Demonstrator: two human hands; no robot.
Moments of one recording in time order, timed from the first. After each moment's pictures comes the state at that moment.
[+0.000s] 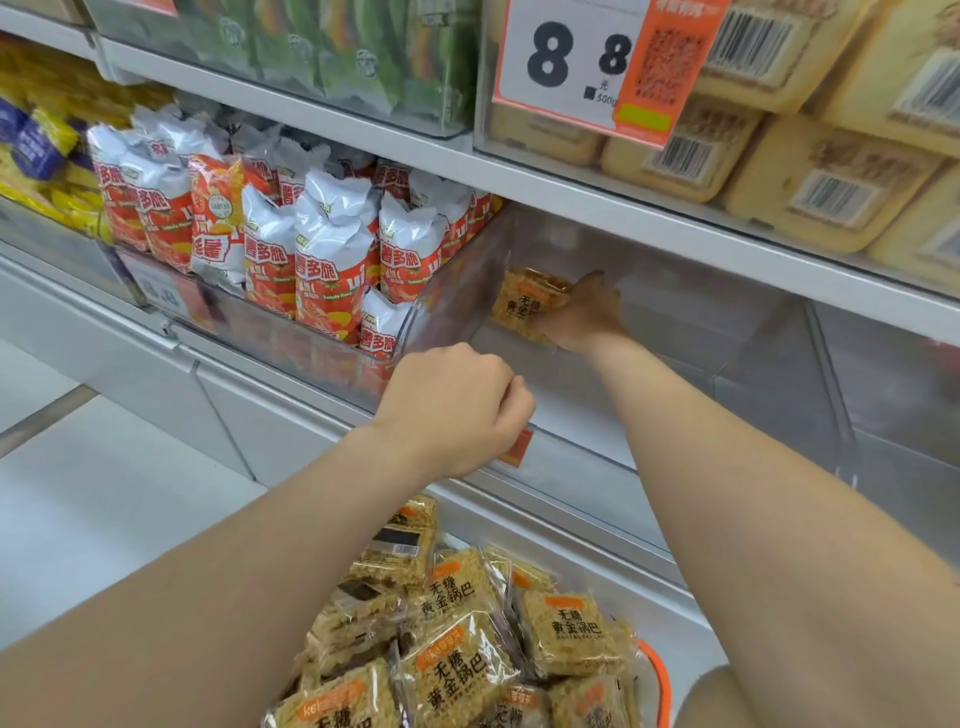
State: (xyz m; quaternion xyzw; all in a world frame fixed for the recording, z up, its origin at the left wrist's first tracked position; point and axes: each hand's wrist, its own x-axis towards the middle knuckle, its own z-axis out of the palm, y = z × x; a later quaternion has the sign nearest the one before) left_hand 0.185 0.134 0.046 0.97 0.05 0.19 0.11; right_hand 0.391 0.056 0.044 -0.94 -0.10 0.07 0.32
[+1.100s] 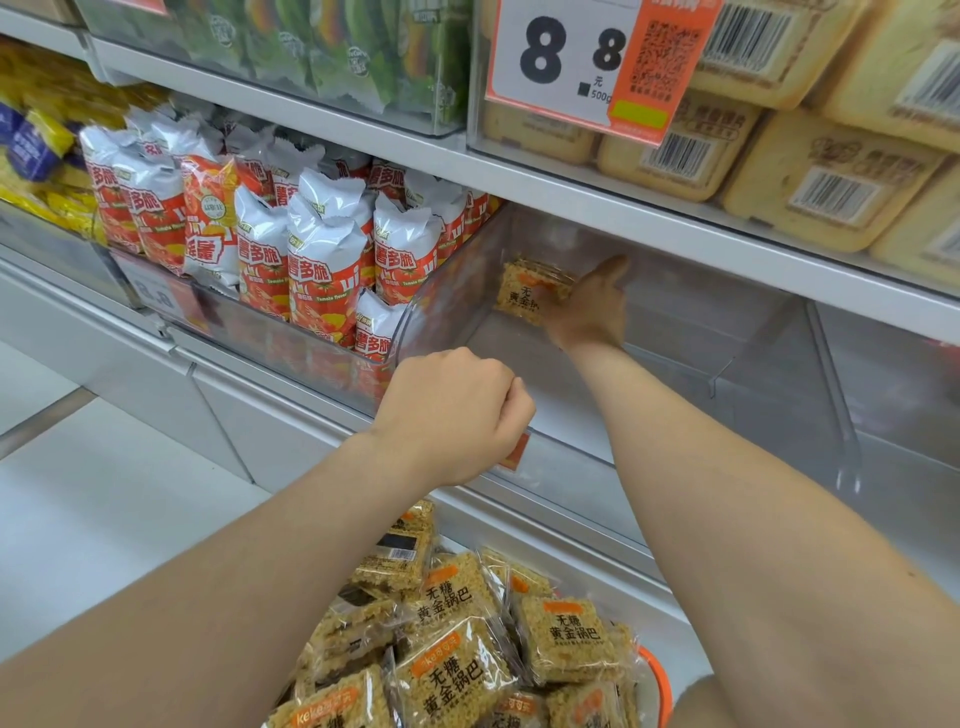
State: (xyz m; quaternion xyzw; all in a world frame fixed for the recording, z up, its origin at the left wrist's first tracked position) left_hand 0.186 0.130 0.045 0.98 0.05 0.19 0.09; right_hand 0.388 0.059 0.034 -0.93 -0.08 -0.04 0.37
